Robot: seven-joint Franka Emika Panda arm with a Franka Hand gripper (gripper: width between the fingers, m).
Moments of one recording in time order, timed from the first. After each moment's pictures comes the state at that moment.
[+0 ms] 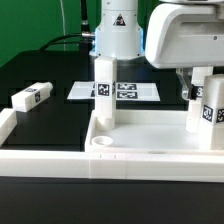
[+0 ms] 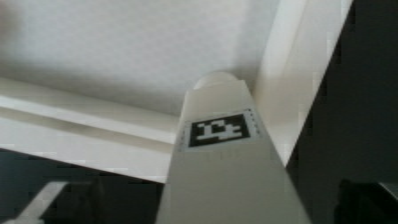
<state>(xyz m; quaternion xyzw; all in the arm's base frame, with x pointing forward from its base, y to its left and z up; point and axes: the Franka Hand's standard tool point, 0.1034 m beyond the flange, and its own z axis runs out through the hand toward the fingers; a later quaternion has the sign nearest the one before) 0.630 0.101 0.102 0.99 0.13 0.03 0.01</state>
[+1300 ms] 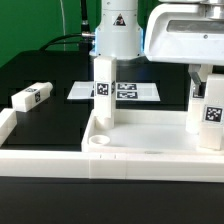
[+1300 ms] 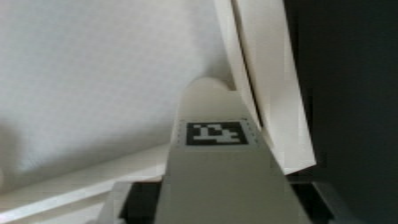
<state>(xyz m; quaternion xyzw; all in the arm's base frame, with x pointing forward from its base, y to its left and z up) 0.629 0.103 0.101 0.97 -0.23 0.03 -0.02</state>
